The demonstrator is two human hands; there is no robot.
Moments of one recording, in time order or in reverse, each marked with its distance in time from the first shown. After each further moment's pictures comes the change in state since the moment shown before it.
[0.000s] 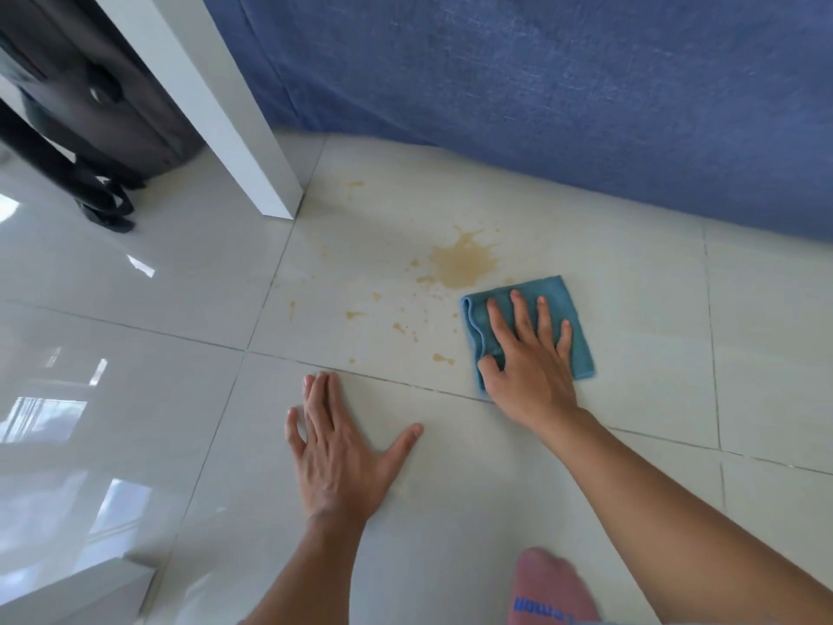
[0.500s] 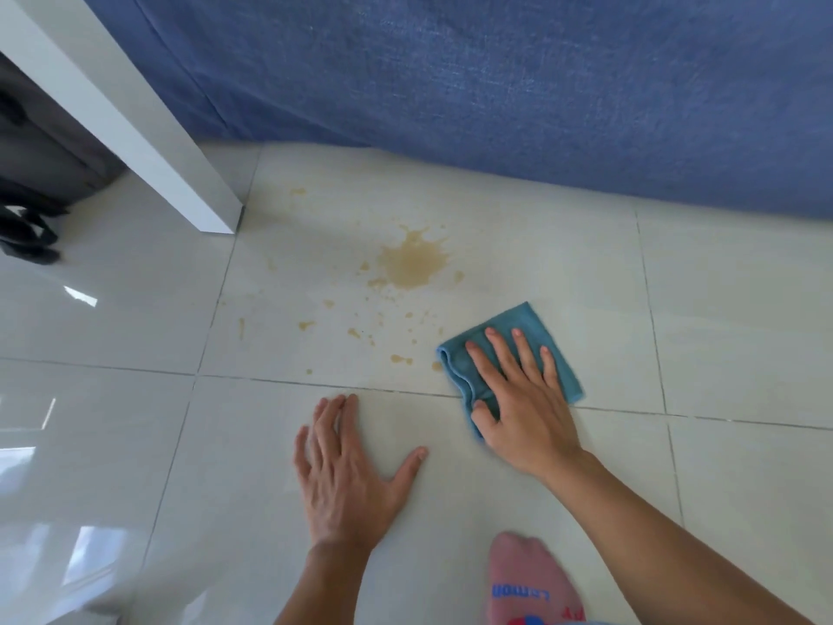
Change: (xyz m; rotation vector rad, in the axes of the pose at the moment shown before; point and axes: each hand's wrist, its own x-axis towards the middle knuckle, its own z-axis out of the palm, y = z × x) left_hand -0.028 0.027 0.009 -0.085 -0.001 0.156; right_hand -0.066 0.043 0.013 -0.059 0.052 -0.081
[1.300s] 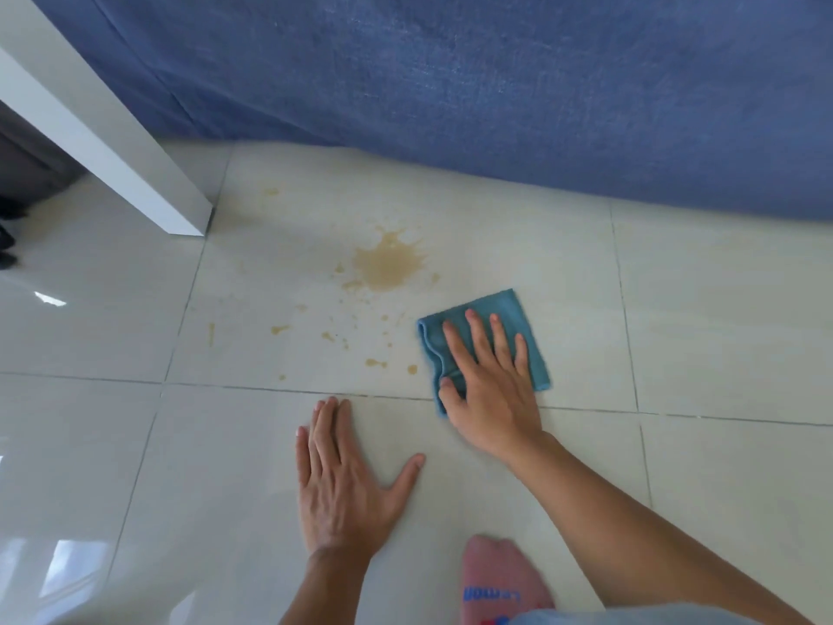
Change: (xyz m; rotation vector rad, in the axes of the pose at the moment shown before) left_hand -0.009 0.019 0.012 0.026 -0.052 0.064; right_hand 0.029 -0.008 -0.002 0.043 0.012 0.096
